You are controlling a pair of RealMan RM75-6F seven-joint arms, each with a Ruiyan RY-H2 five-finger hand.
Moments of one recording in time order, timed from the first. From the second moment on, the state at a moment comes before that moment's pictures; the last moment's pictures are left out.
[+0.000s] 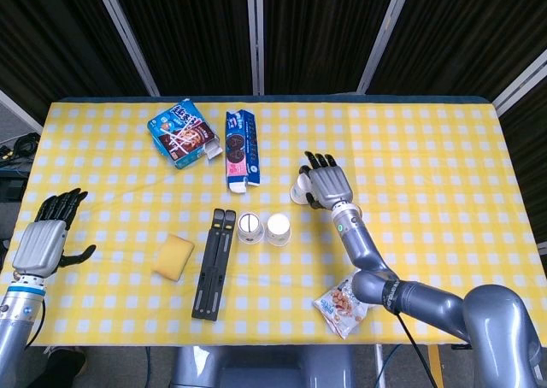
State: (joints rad) left arm -0.29 -1.18 -0.07 -1.62 1.30 1.27 0.05; right arm 0.99 -1.68 0.29 -1.18 -0.75 0.83 -0.45
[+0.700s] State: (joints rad) left arm -0.28 -1.17 -0.07 -1.63 1.33 1.28 0.02; right arm 0.99 -1.55 0.33 -1.60 -0.83 1.04 -0.57
